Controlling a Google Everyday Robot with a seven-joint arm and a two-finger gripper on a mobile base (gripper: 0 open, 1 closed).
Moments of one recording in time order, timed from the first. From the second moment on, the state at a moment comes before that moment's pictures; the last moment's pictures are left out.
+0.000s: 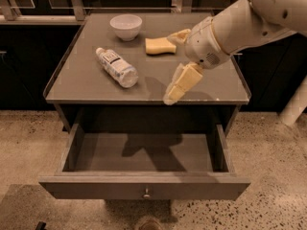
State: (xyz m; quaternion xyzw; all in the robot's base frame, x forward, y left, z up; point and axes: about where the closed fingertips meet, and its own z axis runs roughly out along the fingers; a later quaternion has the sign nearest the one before) arm 0.551 -0.052 0.935 -0.64 0.65 0.15 0.37
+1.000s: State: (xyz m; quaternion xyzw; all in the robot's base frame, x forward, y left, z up) arm 0.599 0.019 0.890 -0.65 0.61 0.24 0.38
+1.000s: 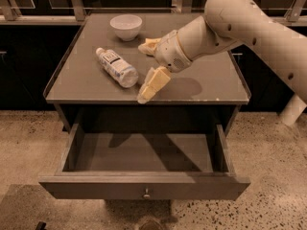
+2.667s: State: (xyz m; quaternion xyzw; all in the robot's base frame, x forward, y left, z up) arm 0.646 0.041 0.851 -0.56 0.64 0.22 0.47
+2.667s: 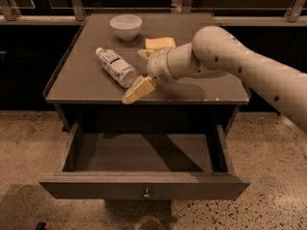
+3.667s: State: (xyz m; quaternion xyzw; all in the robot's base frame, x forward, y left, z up) arm 0.679 0.108 0.864 -0.60 0.62 0.25 0.45
